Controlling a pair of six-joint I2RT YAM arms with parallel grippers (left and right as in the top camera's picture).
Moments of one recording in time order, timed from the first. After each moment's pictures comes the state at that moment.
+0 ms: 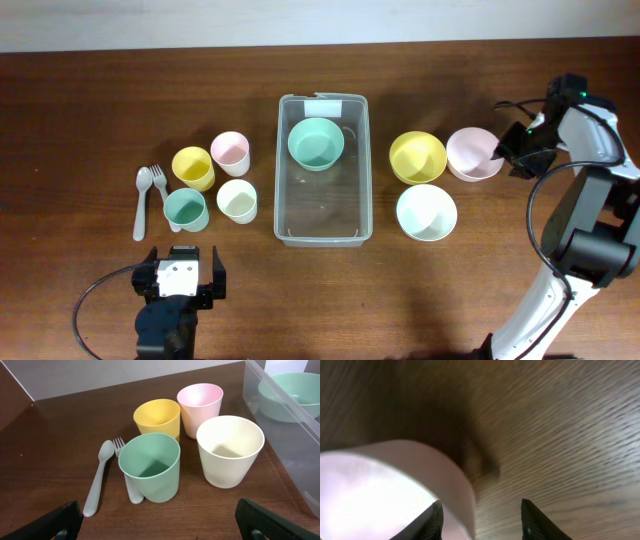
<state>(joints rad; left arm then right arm) -0.07 0.01 0.15 -0.48 -0.16 0.13 -0.36 2.17 1.68 -1.00 -0.21 0.38</state>
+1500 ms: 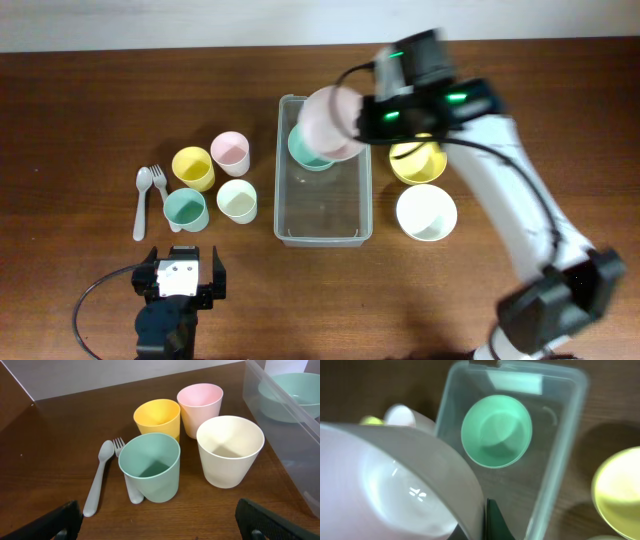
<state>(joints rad) -0.07 0.01 0.15 -0.48 -0.16 0.13 0.37 1.81 1.75 -0.94 -0.28 0.31</state>
